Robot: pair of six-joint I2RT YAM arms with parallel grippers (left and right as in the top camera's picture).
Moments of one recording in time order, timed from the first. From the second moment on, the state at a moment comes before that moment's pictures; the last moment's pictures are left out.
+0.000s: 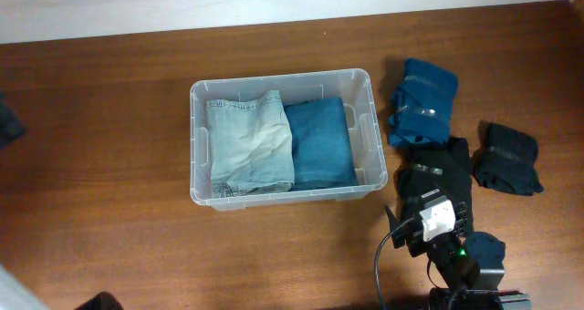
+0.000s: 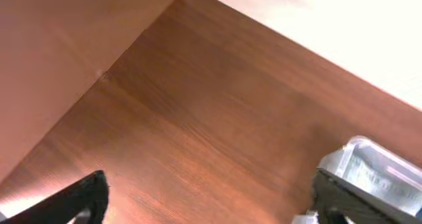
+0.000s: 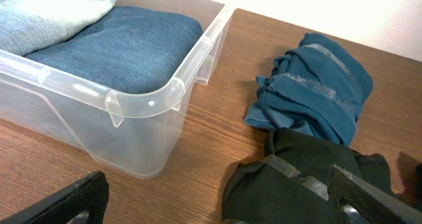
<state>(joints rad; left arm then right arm) 0.47 1.62 2.53 -1.68 -0.05 -0.11 -0.12 0.02 0.15 -0.51 -0.35 -0.31</state>
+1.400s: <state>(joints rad) 0.56 1.62 2.53 -1.69 0.07 -0.11 -0.12 0.82 1.03 -0.79 -0.26 0.28</state>
